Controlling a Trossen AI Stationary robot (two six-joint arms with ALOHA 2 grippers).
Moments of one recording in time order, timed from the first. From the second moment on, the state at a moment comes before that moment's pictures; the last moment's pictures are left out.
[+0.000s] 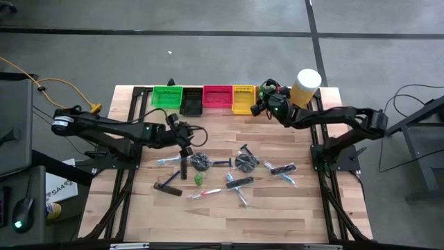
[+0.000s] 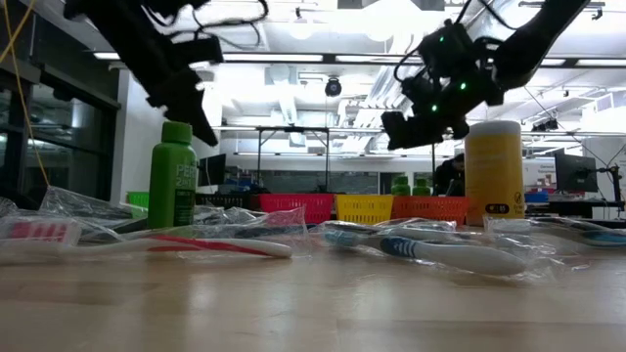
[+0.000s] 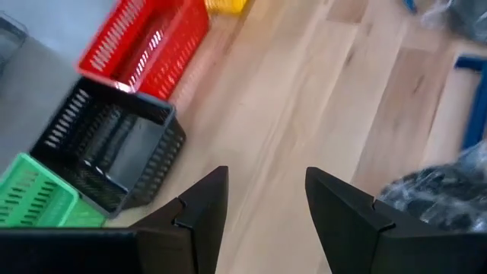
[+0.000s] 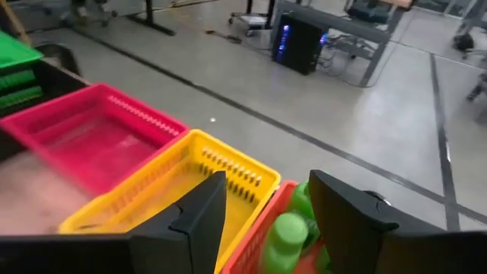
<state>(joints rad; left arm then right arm) -0.05 1.17 0.76 -0.45 -0.57 -0.23 -0.45 1.42 0.62 0.41 0.60 0.11</state>
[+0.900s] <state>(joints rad) -0.67 1.14 0.76 -0.81 -0.95 -1.06 -0.01 1.32 0.62 0.28 0.64 0.24</state>
